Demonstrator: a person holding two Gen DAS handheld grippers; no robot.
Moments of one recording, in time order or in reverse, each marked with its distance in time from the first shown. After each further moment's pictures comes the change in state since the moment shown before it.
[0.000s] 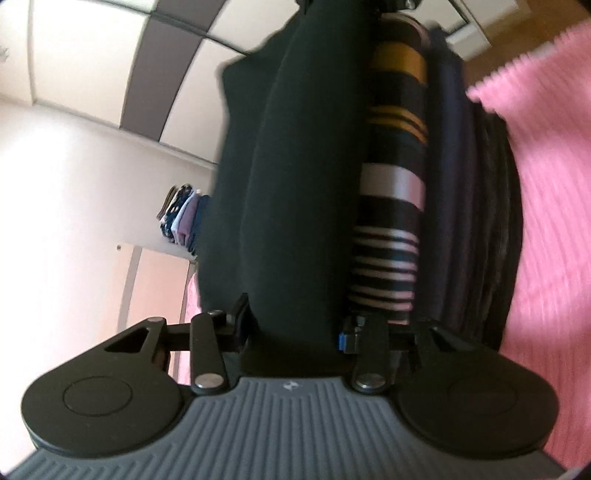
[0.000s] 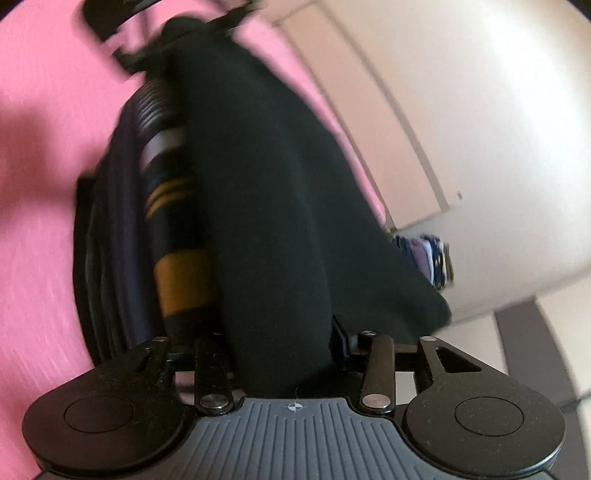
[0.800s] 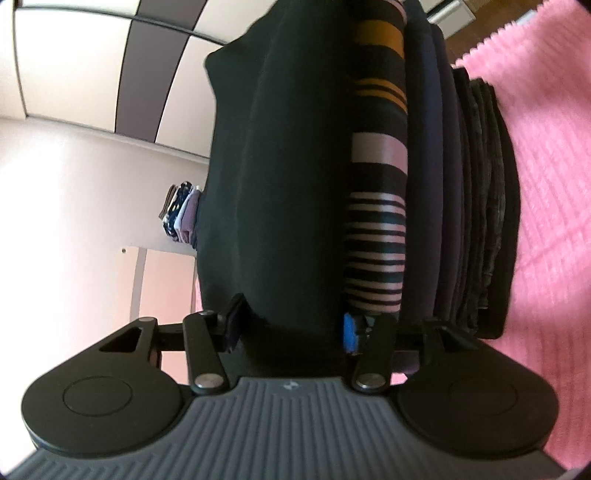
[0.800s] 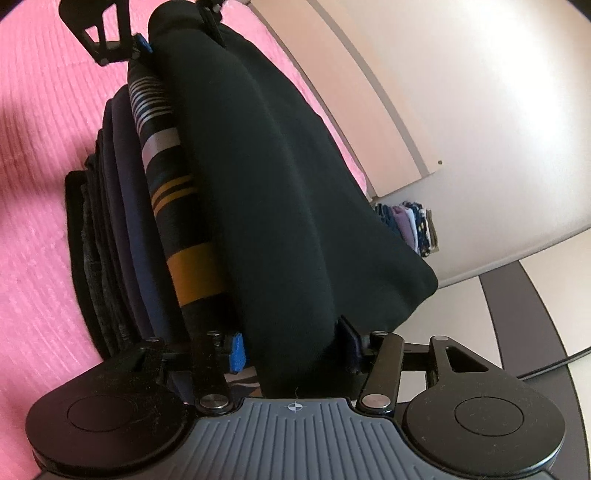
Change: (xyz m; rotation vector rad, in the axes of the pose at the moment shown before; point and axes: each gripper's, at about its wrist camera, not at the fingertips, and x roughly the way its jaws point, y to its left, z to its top) left arm -0.020 -0.004 -0.021 0.046 0.018 -0.004; right arm 0.007 0.018 0.032 0.098 0.100 -0.054
